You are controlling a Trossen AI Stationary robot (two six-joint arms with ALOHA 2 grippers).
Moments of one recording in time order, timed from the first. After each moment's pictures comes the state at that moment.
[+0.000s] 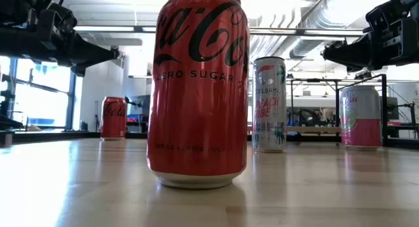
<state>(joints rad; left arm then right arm) 0.16 0.04 0.01 0.02 -0.11 -0.08 -0.02 0.05 0.01 0.03 0.14 -0.13</state>
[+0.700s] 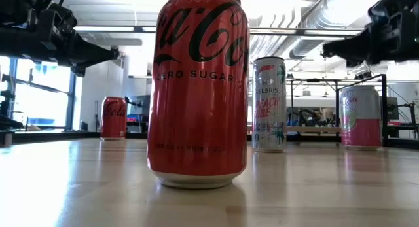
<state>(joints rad) 0.16 0.04 0.01 0.02 -0.11 -0.08 -0.02 0.05 0.01 0.12 0.15 -0.16</state>
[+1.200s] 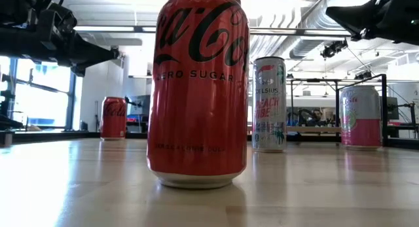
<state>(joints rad) 0.16 0.04 0.01 0.02 -0.11 -0.08 -0.02 0.11 0.01 0.48 0.19 -0.34</state>
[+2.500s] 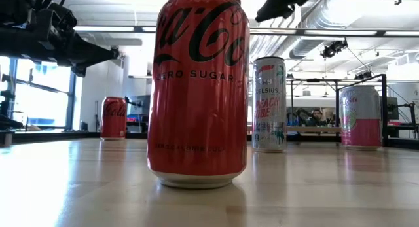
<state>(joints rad) 0.16 0.04 0.01 0.02 -0.08 -0.08 0.00 1.24 1.15 -0.56 0.12 -0.06</state>
